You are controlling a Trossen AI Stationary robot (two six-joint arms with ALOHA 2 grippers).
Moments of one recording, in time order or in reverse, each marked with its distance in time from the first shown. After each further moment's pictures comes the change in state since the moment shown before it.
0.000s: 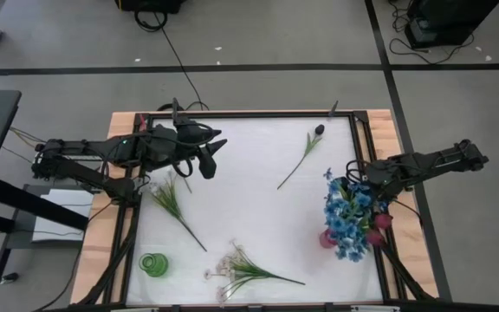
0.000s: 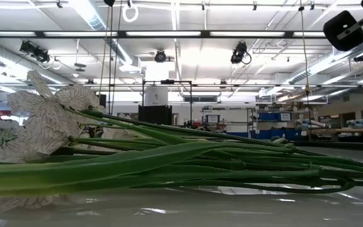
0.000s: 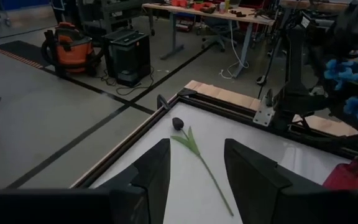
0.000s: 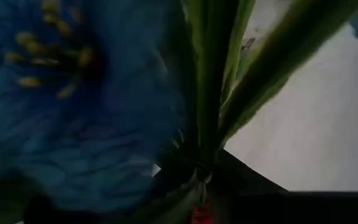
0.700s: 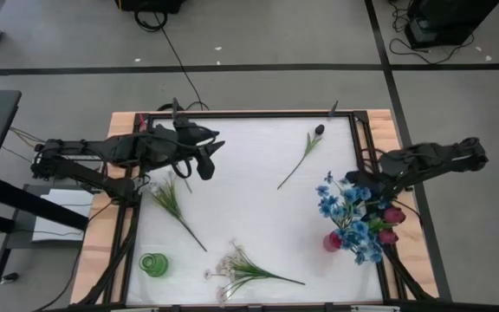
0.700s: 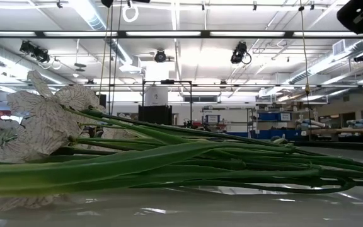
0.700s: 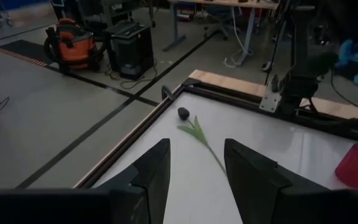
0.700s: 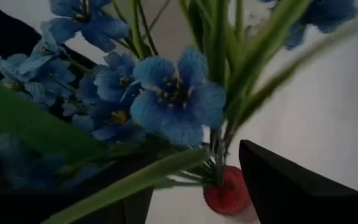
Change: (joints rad) left arm 0.000 -0.008 0.000 -0.060 0.001 0.027; right arm 0.000 -0.009 0.218 -0.285 0.007 0.155
